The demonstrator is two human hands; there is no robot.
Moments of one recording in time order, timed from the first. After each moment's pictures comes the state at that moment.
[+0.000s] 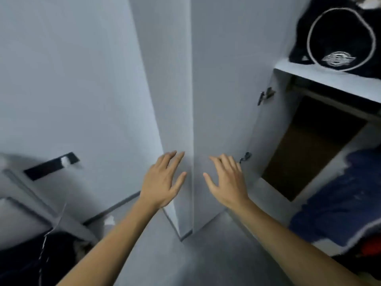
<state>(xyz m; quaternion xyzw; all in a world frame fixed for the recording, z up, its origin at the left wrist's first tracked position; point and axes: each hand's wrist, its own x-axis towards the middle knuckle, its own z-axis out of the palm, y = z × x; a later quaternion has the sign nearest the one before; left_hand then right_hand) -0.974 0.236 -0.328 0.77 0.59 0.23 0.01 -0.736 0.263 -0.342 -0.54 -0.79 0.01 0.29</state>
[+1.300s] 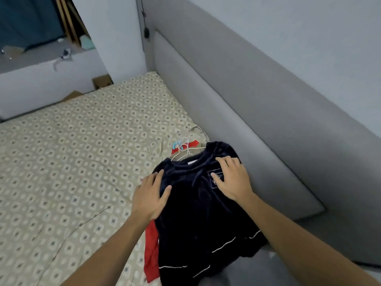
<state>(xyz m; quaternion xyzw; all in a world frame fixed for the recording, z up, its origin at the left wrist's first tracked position) -1.649 -0.283 -0.552 -0.08 0.98 0.16 0.09 -1.760 0.006 -0.545 0.19 -0.97 0.12 -0.03</state>
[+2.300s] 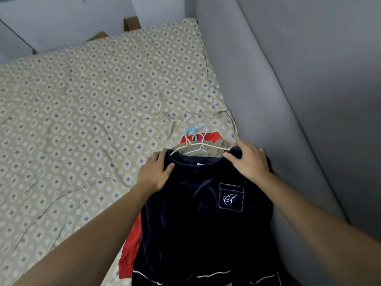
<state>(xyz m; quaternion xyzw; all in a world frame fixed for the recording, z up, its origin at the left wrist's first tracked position) -1.802 -0.294 -0.718 -0.25 0.92 0.21 0.19 -1.984 -0.015 -0.696 0.22 -0.94 0.19 -0.17</state>
